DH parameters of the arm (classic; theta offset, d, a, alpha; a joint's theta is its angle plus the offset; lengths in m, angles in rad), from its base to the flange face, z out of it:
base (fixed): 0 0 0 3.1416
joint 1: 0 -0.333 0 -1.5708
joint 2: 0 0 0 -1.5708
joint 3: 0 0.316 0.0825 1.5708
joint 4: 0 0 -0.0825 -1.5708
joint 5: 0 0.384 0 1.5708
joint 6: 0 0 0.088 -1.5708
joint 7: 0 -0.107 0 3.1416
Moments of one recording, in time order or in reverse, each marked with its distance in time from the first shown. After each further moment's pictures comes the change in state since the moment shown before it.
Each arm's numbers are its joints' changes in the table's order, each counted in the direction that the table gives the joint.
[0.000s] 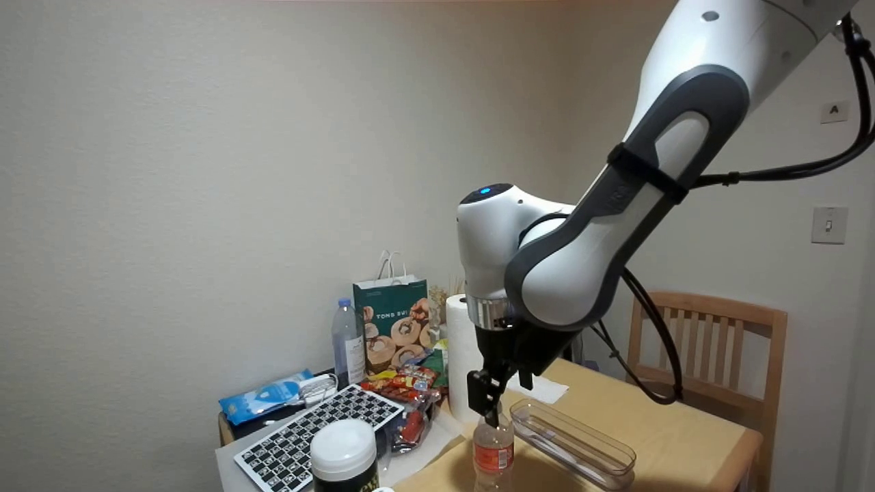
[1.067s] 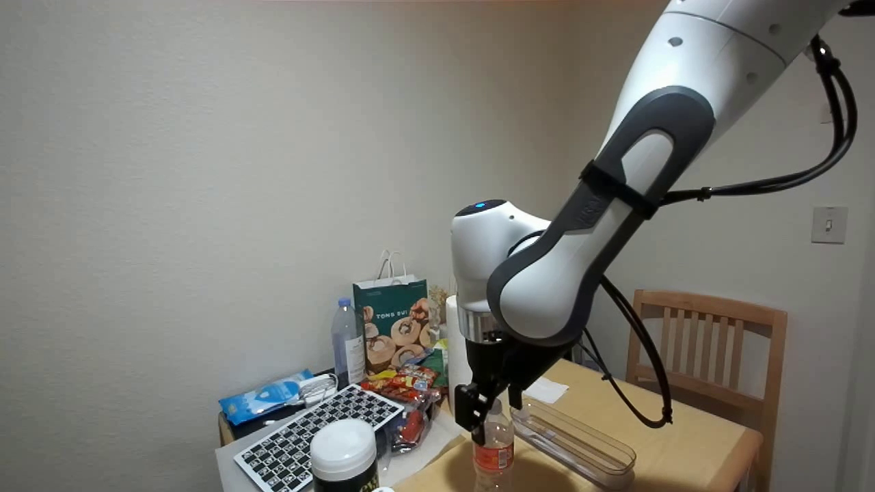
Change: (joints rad) arm -0.030 -0.069 -0.015 0.029 0.127 0.046 0.060
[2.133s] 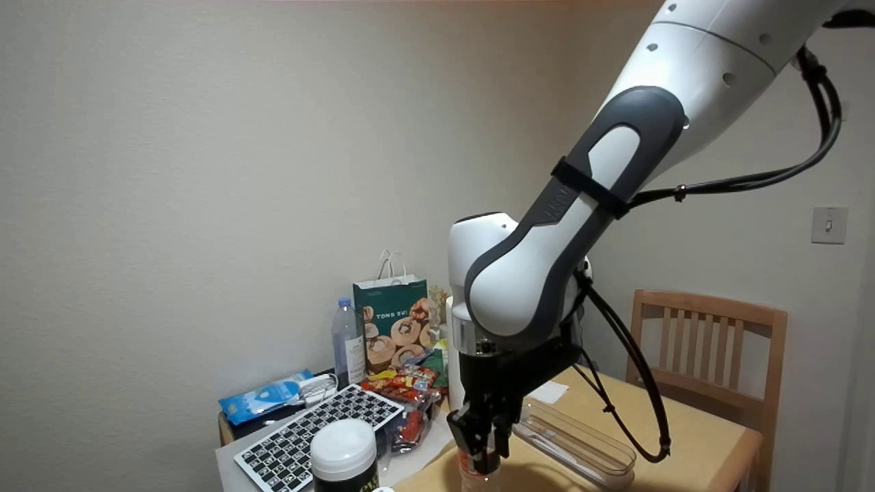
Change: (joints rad) arm 0.008 -0.031 0.052 0.006 0.253 -0.029 0.145
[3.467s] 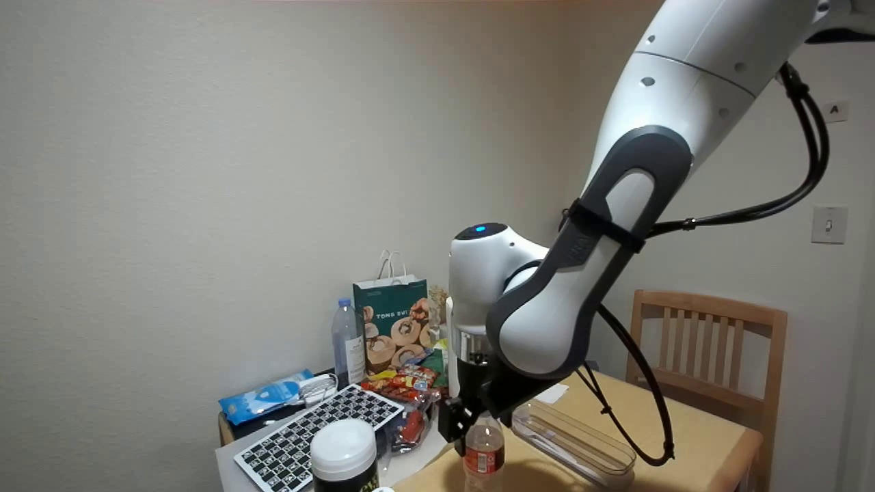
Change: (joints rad) arm -0.076 -0.057 -0.118 0.008 -0.276 0.178 -0.364
